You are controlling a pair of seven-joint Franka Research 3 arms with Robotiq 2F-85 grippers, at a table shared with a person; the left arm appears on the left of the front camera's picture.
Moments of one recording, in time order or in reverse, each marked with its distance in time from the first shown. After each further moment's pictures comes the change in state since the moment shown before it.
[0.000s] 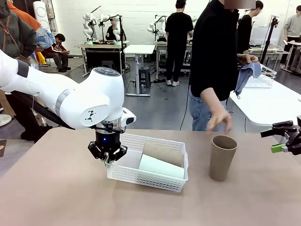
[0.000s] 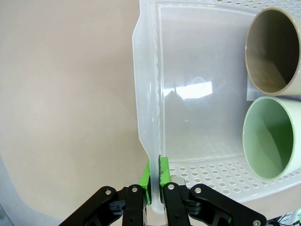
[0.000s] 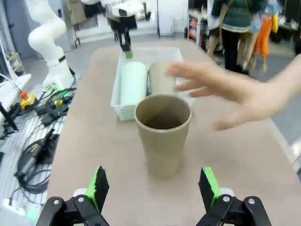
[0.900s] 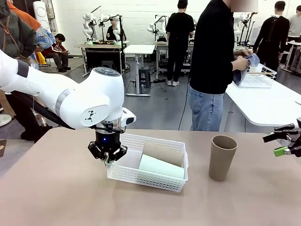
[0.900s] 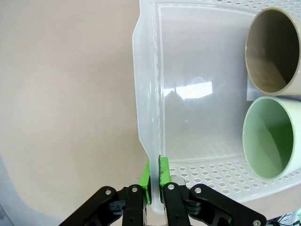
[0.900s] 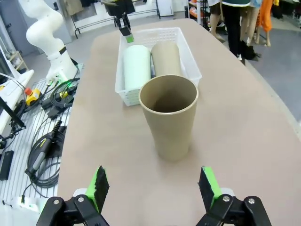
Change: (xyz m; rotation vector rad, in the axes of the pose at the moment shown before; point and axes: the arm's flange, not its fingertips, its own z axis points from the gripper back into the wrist) left arm 0.000 0.000 0.000 0.000 0.000 0.000; right arm 0.001 0.004 0.002 0.013 0.084 -0.067
